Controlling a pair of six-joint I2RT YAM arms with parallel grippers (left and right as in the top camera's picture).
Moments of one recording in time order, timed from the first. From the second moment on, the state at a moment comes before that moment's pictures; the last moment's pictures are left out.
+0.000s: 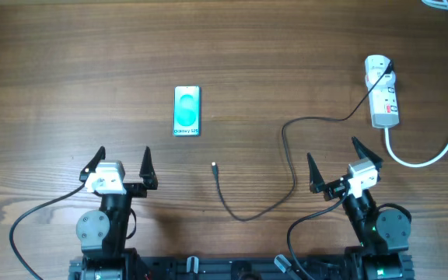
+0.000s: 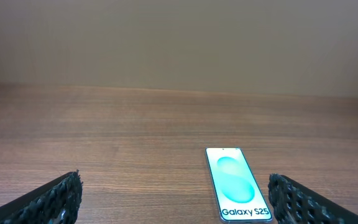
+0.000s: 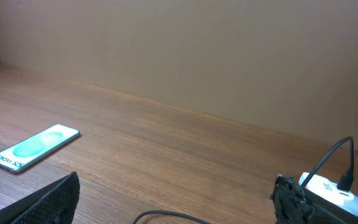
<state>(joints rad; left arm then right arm) 0.05 0.01 0.01 -0.07 0.09 -0.06 0.08 0.02 0.01 0.02 -0.25 -0.13</state>
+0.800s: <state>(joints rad) 0.05 0.01 0.05 -0.05 0.16 -0.08 0.08 0.02 0.01 0.02 -0.25 -0.13</state>
